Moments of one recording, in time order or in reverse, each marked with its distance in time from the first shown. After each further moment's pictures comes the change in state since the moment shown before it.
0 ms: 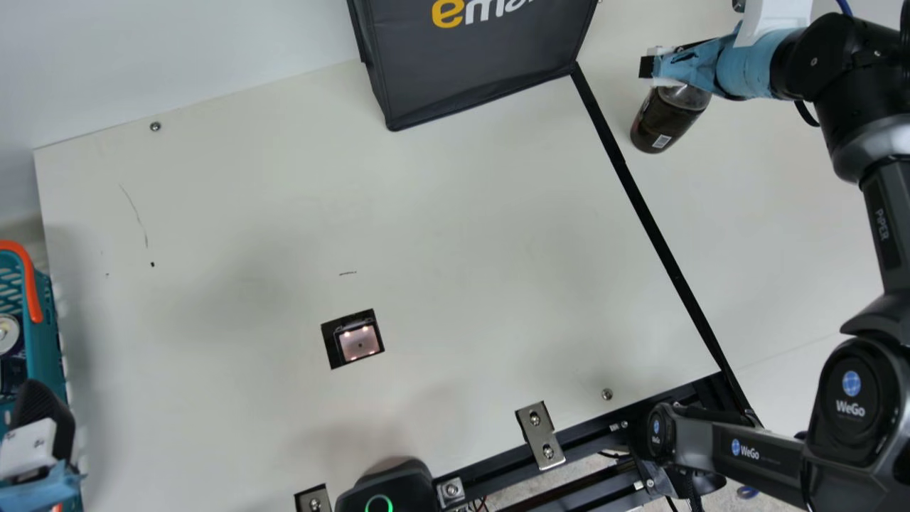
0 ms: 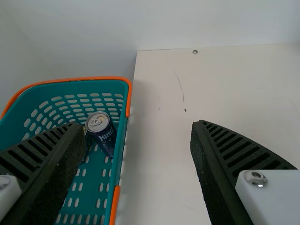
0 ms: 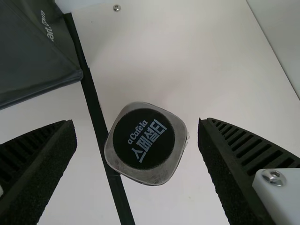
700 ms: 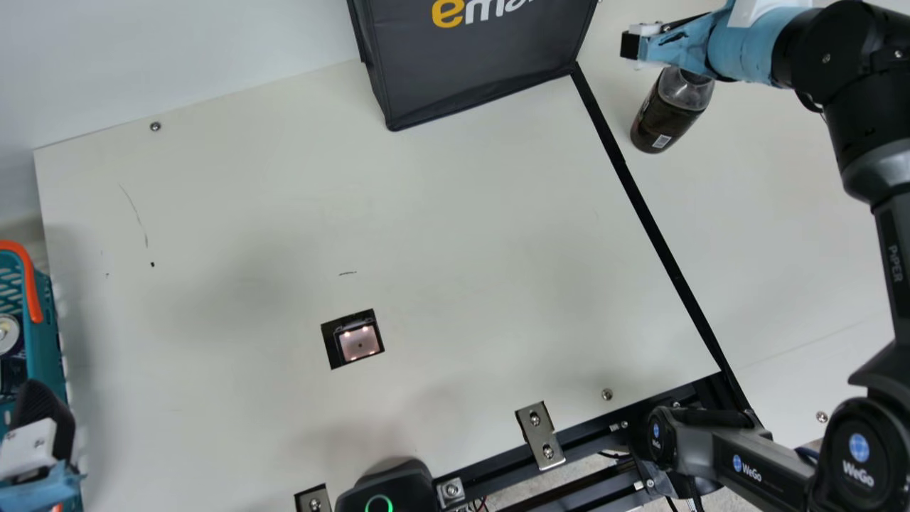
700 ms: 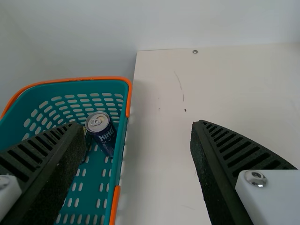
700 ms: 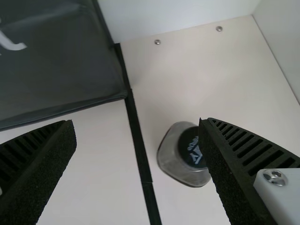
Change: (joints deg) left arm 0.0 0.0 0.0 0.0 0.0 0.0; right arm 5.3 -5.9 -2.0 2.9 2.7 -0.7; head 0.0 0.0
